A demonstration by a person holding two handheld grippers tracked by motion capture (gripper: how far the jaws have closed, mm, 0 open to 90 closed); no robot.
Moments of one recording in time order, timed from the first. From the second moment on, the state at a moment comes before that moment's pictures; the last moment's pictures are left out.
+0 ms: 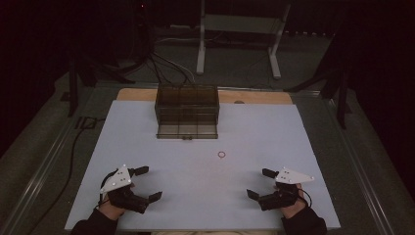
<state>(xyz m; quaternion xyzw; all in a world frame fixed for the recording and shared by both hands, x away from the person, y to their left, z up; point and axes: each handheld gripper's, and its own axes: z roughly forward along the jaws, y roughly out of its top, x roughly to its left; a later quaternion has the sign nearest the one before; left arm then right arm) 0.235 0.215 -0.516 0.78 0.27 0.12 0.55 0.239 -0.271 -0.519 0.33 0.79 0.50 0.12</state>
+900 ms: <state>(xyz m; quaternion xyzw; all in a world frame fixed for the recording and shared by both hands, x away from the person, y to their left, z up) 0.236 0.213 -0.516 0.78 0.26 0.11 0.55 0.248 -0.265 -0.482 0.33 0.76 0.54 0.15</state>
